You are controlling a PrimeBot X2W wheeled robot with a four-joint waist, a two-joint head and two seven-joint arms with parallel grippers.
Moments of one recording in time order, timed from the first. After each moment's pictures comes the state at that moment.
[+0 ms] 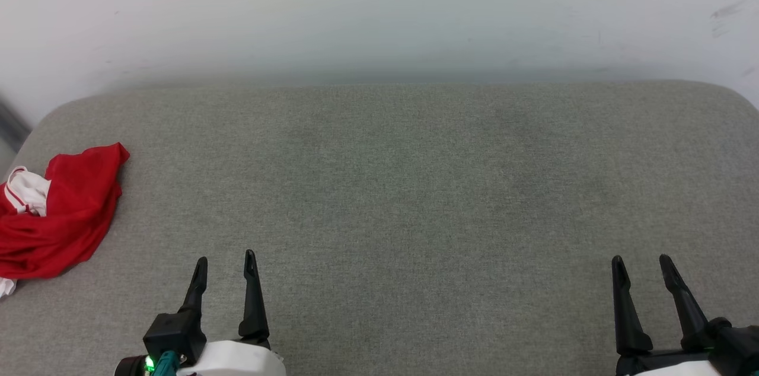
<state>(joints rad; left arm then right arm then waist) 0.04 0.05 -0.09 0.11 -0.22 0.10 -0.26 0.14 -0.05 -0.06 0.00 0.16 0.13 -0.26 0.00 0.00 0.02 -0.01</state>
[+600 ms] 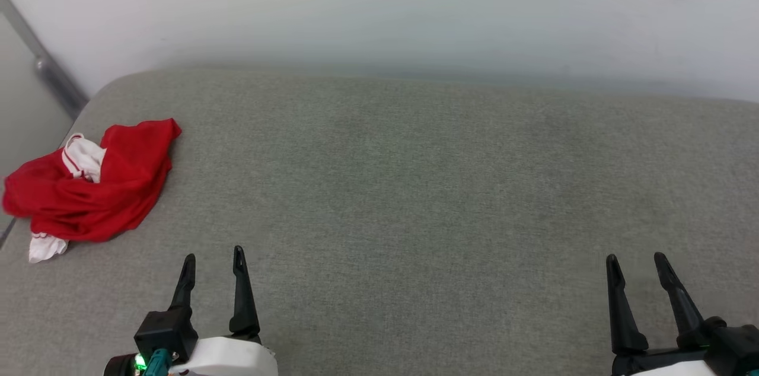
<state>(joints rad) 0.04 0.05 -0.06 0.10 -0.21 0.11 -0.26 0.14 -0.05 -0.04 -0.01 0.15 0.13 -0.26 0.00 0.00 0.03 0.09</state>
